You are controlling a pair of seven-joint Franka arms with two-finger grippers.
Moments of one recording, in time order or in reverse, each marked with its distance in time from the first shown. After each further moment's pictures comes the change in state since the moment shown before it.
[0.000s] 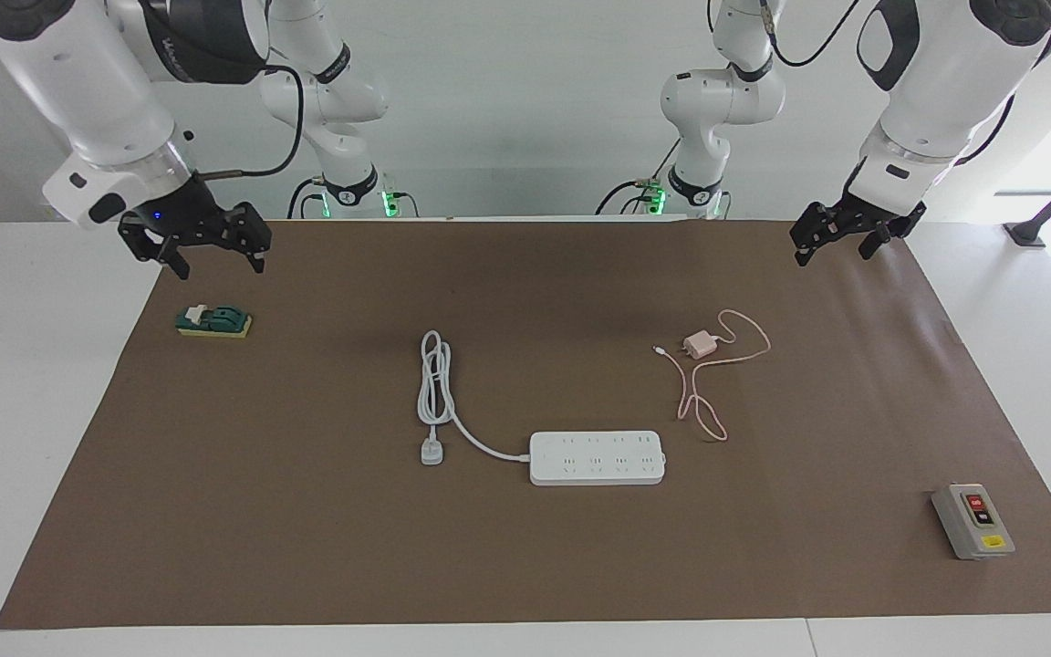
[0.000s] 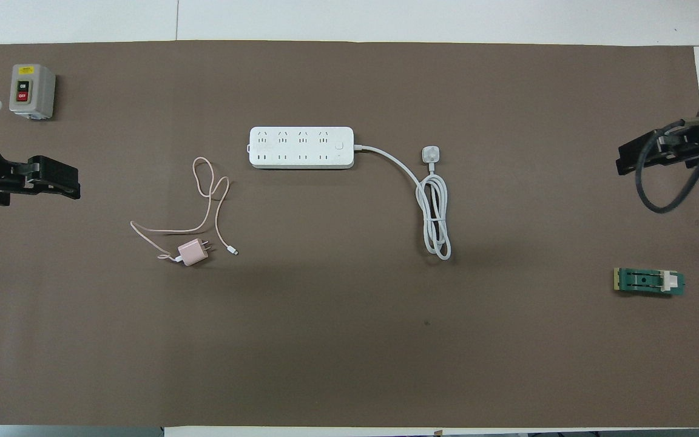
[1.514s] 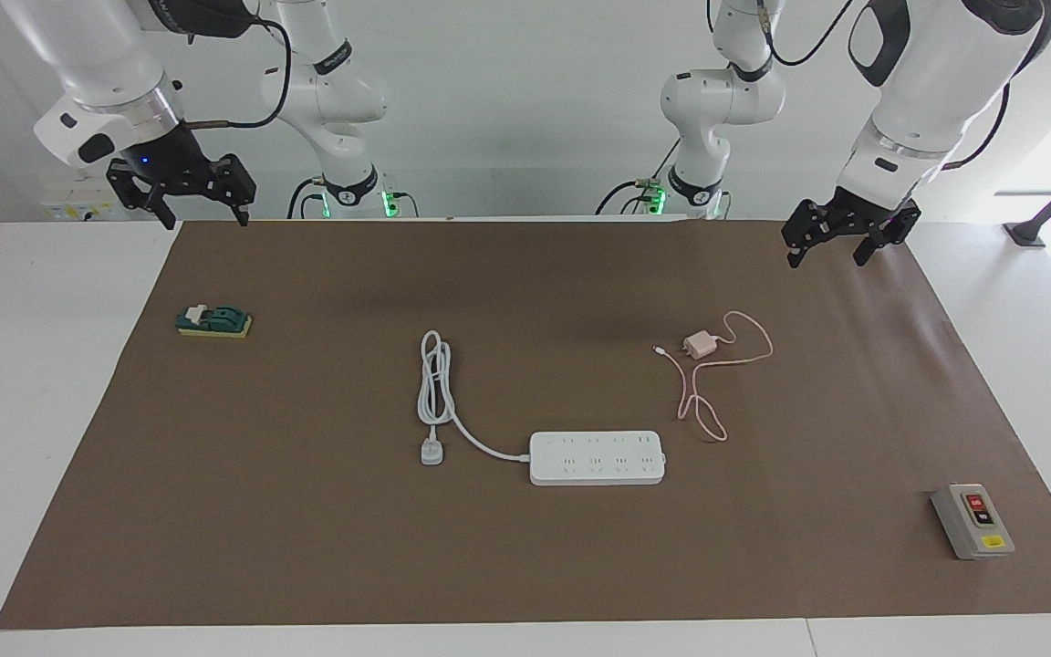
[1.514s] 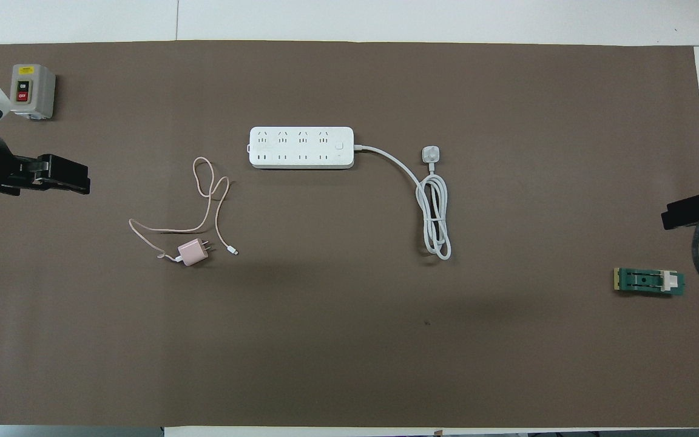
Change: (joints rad) left arm -0.001 -0.001 -0.017 -0.003 -0.015 0.052 0.059; right arm -0.028 -0.160 -0.006 -0.195 -0.028 0.031 -0.010
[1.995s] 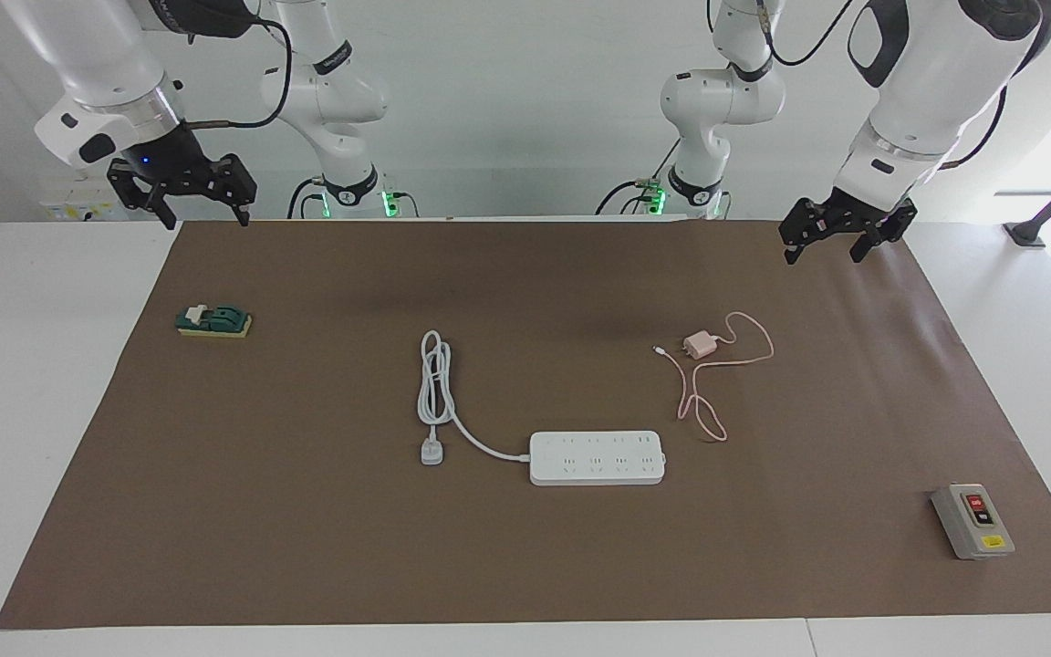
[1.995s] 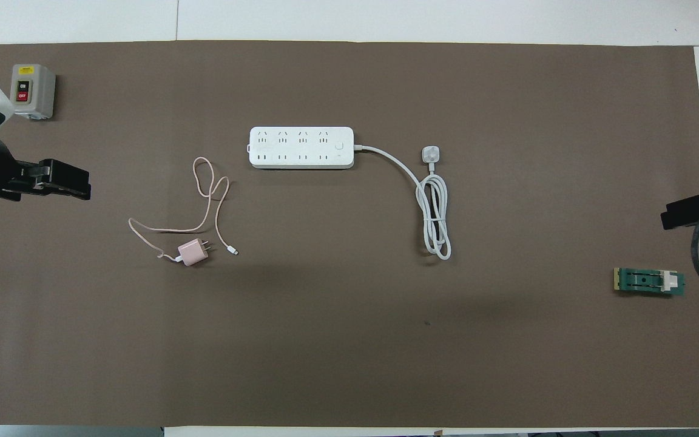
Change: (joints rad) left arm 0.000 0.000 0.000 0.000 -0.001 -0.029 0.001; right arm 0.000 0.000 0.002 0.000 0.000 0.000 0.000
